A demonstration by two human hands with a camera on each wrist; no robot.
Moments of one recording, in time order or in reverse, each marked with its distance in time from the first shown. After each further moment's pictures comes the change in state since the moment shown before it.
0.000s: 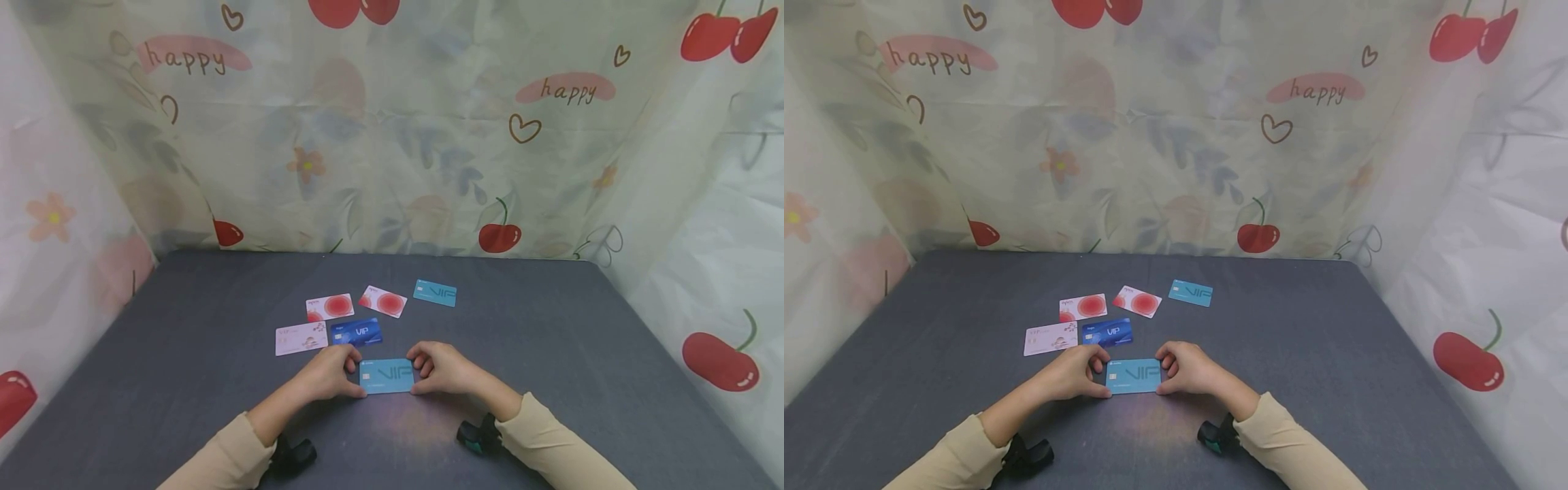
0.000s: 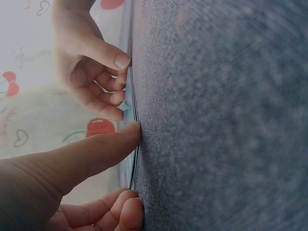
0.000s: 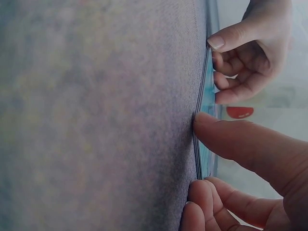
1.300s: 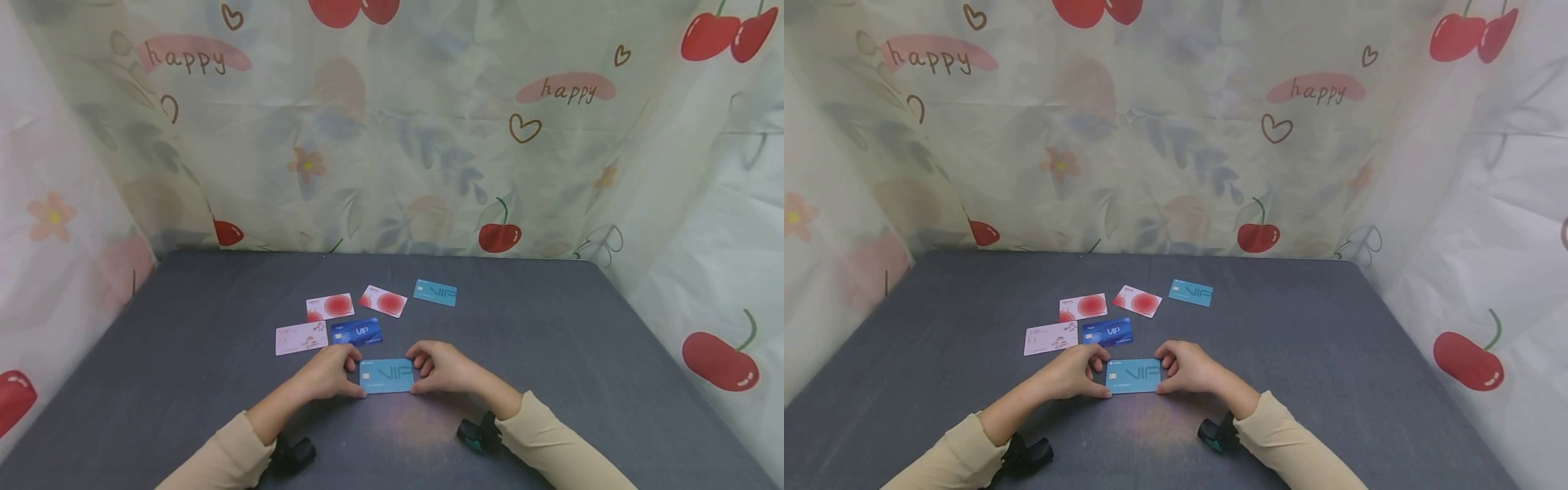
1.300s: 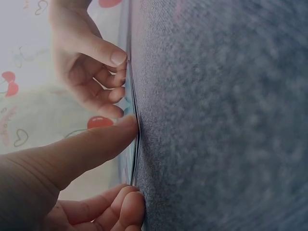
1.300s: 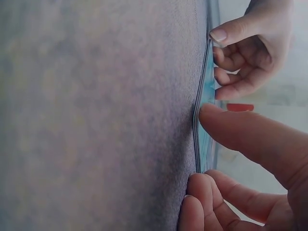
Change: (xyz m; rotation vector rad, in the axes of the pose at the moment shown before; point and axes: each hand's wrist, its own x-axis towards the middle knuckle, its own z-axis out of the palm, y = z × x) left_hand 0.002 0.000 -0.001 -0.001 -0.016 -0.008; right_hand 0.001 -0.001 0.000 0.016 -0.014 0.031
